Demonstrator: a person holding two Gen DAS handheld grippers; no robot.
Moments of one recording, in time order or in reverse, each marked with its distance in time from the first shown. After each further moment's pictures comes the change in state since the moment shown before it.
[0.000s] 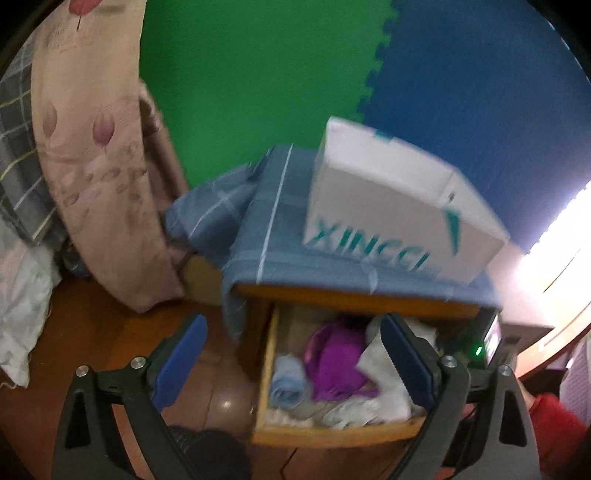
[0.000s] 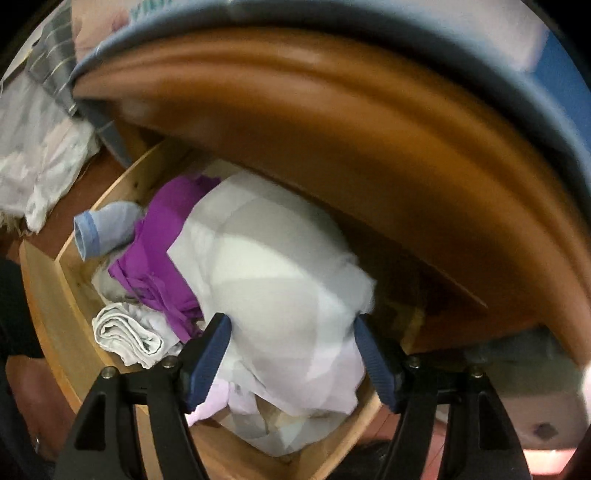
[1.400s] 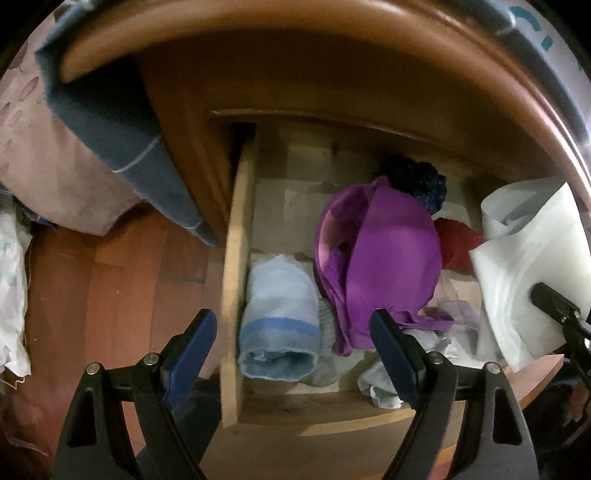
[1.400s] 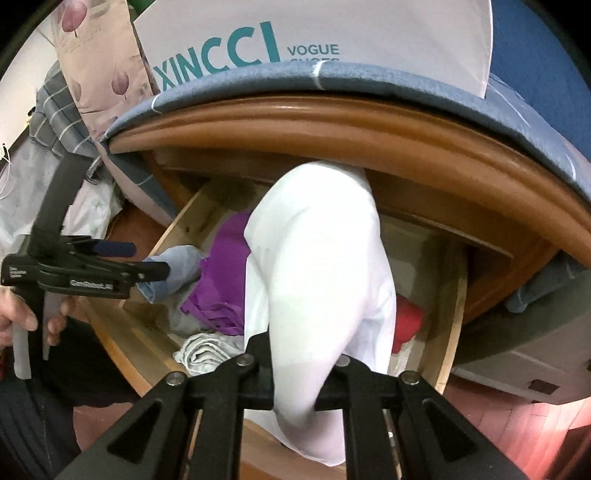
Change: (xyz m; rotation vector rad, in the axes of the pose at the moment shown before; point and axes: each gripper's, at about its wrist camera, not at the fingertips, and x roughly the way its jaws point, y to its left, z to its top) left arm 0.200 -0.020 -0.085 0.102 0.447 0.049; right arm -0.031 0.044 -0.014 0.226 -0.145 0.129
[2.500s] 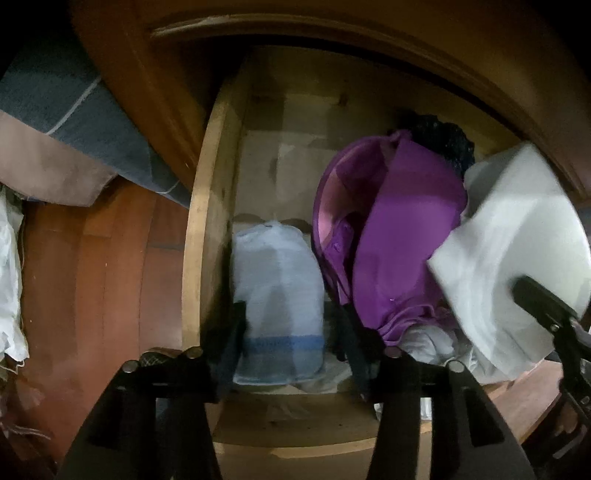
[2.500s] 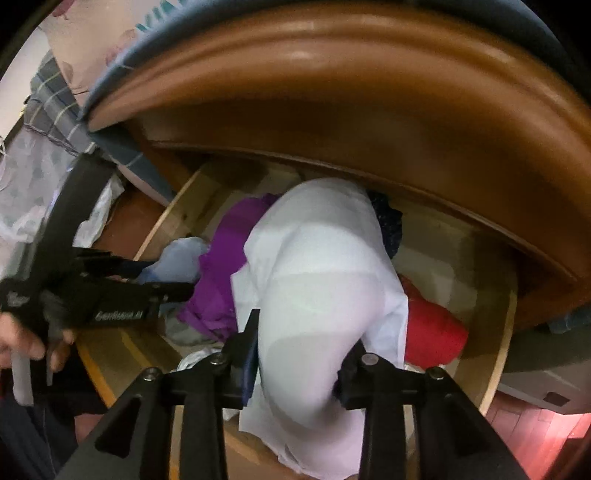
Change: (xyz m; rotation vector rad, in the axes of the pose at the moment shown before) left arm 0.049 -0.017 0.008 -0.036 0.161 0.020; right arm 0.050 0.001 0.025 -0.015 0.119 0.031
